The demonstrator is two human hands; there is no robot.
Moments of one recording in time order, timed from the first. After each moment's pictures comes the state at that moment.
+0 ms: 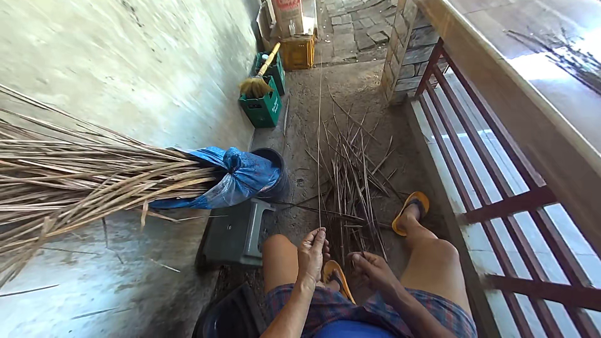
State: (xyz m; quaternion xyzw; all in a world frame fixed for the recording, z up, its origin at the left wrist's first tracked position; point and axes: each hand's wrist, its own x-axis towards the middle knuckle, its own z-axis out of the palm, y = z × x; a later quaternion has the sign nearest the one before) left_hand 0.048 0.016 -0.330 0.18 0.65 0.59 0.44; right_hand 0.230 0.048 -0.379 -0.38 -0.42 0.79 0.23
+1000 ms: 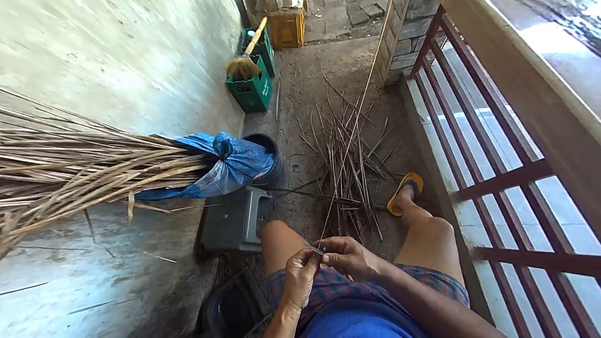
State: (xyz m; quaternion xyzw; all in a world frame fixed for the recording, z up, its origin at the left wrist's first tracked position) left_hand 0.041 -0.066 -0.313 0.23 0.60 0.60 0.48; right_hand 0.185 0.050 -0.336 -0.15 -0.54 0.82 0.14
